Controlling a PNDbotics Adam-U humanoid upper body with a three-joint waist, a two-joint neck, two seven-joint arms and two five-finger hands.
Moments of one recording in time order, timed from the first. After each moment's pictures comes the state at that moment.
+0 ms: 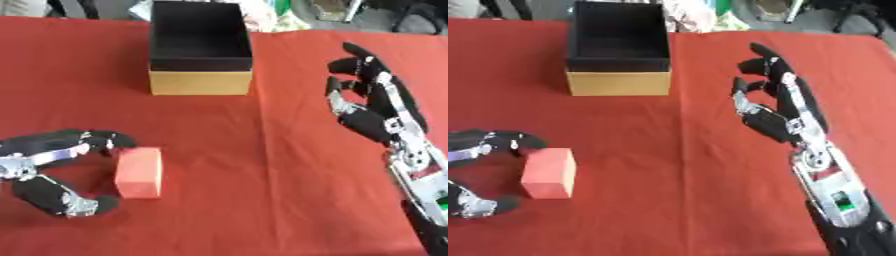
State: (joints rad) left arm -0.58 0.55 -0.38 -1.62 -0.33 -0.27 -0.81; right arm -0.16 -0.40 -0.01 -1.87 0.06 -0.09 -0.09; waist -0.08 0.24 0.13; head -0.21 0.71
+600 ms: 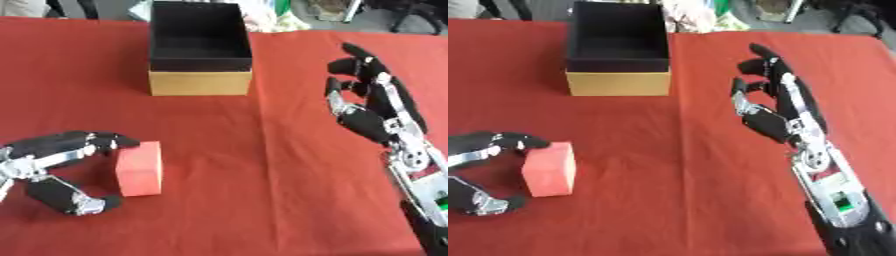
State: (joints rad) left arm -0.60 0.51 -0.39 -1.54 -0.41 -0.31 -0.74; right arm -0.16 -0.40 -0.01 -1.87 0.06 -0.09 -0.09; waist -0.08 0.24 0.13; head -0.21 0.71
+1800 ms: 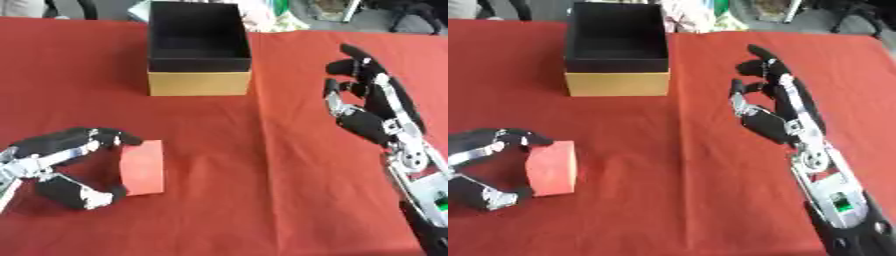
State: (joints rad) left arm -0.60 0.51 -0.40 -1.55 -0.41 -0.29 -0.66; right arm -0.16 -0.40 -0.01 -1.87 0.06 -0.09 -0.08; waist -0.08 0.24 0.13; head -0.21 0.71
